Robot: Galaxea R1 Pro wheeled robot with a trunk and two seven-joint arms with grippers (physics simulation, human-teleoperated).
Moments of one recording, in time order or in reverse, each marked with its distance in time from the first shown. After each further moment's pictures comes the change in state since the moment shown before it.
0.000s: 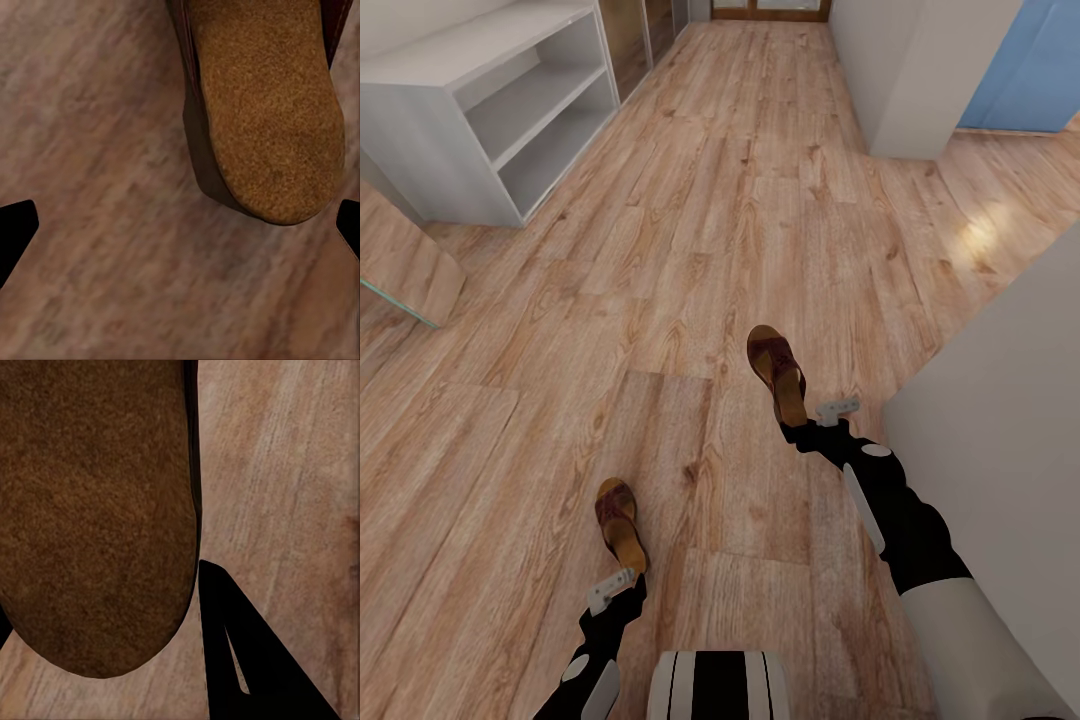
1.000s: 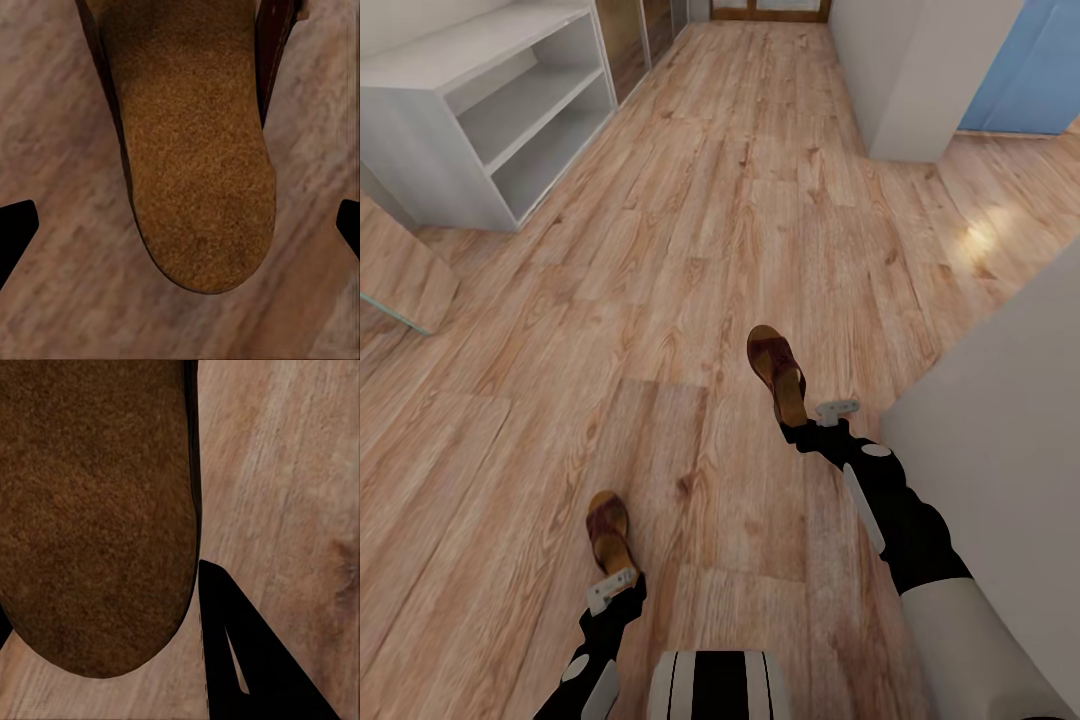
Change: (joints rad) left arm 0.000 0.000 0.000 0.000 0.001 0.000 -0.002; right arm 0.000 0.000 0.000 0.000 0.000 0.000 0.000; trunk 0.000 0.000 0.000
